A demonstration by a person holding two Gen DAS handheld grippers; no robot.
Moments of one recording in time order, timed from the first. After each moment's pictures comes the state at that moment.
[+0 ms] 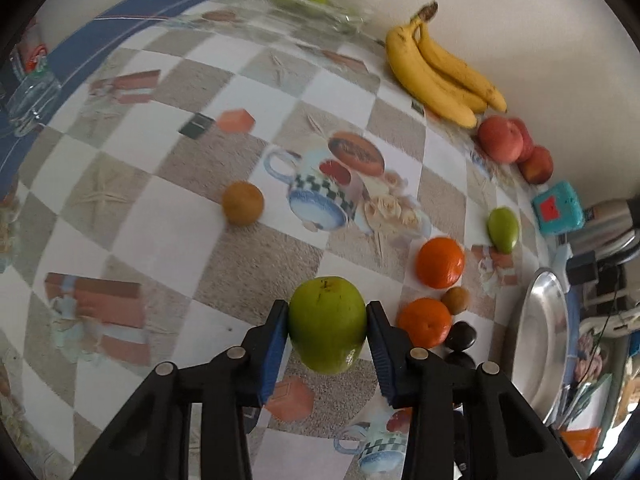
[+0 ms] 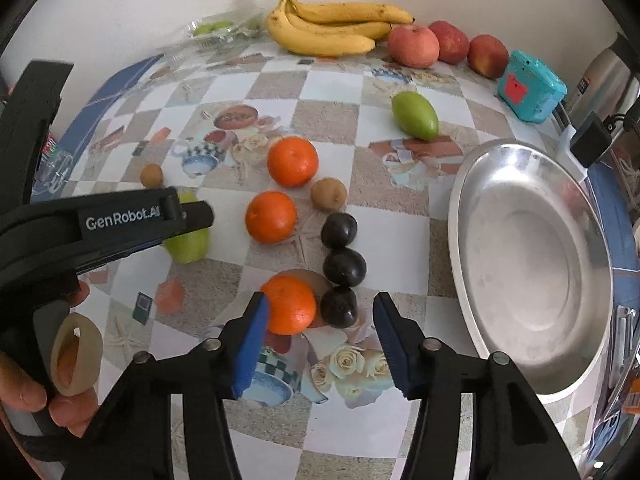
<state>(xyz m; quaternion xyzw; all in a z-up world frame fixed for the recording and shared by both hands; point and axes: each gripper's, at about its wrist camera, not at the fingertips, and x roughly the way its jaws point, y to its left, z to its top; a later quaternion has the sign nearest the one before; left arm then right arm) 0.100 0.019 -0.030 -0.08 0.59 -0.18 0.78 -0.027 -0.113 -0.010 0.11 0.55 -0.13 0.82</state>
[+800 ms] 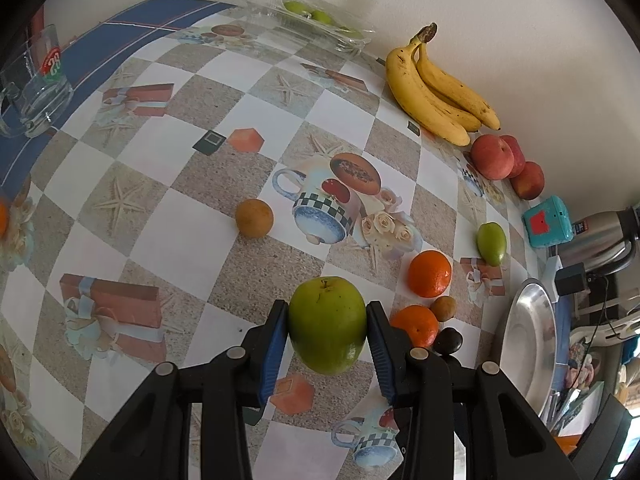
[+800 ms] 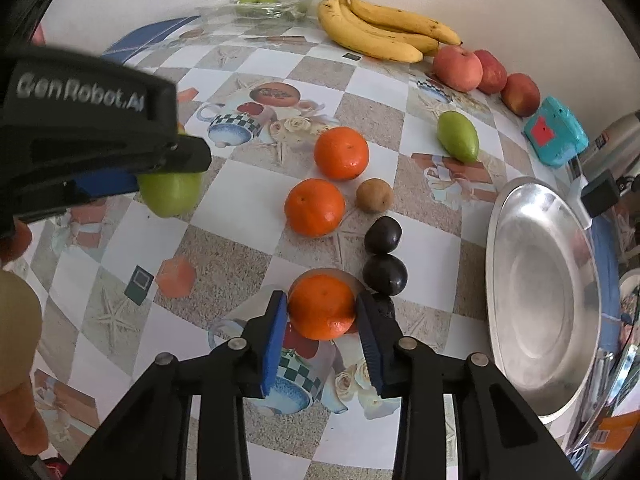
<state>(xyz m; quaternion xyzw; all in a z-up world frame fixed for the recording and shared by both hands) 0.099 0.029 -0.016 -0.09 0.58 -0.18 0.79 -0.010 -0.072 -0.030 0.00 0.58 -0.12 0.81</state>
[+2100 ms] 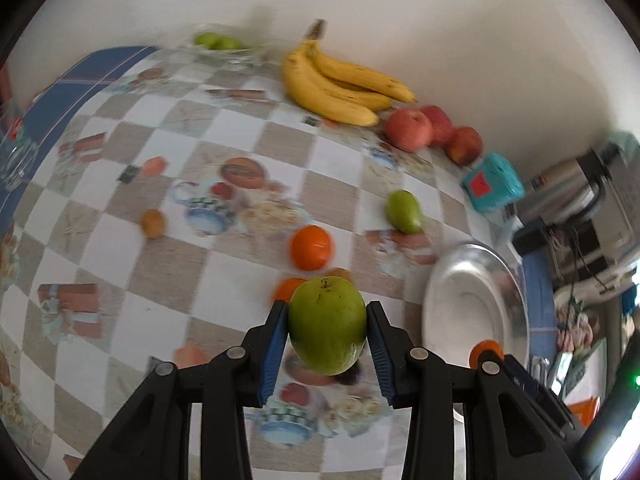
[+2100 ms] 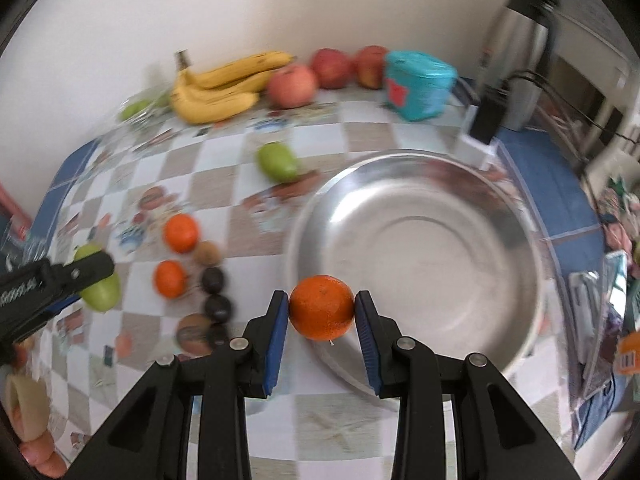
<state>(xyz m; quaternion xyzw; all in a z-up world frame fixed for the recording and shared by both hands) 0.037 -0.055 0.027 -0.03 0.55 -0.26 0.80 -0.080 -0.213 0.026 0.17 0.49 -0.25 0.82</state>
